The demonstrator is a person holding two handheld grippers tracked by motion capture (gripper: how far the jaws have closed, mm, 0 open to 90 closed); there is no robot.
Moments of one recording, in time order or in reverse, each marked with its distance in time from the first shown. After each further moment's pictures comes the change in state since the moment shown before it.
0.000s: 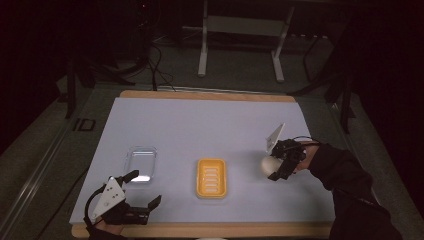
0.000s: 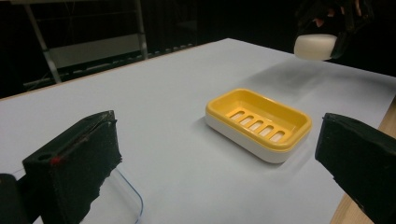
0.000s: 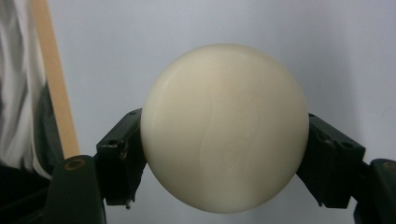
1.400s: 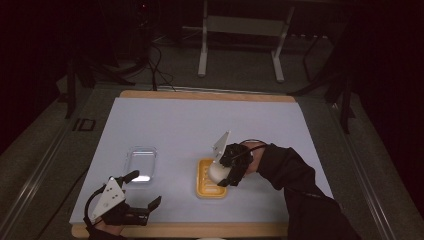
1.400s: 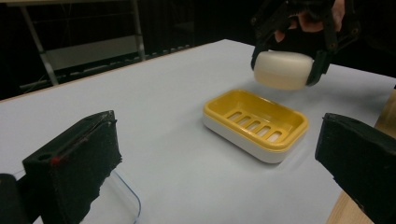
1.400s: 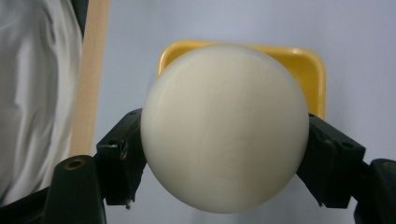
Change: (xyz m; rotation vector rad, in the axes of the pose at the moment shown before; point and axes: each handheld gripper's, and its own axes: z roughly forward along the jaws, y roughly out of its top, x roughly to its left) left arm 0.000 0.000 -0.001 -0.002 -0.013 0.009; right arm 0.047 0.130 0.040 -0.136 0.038 -0.280
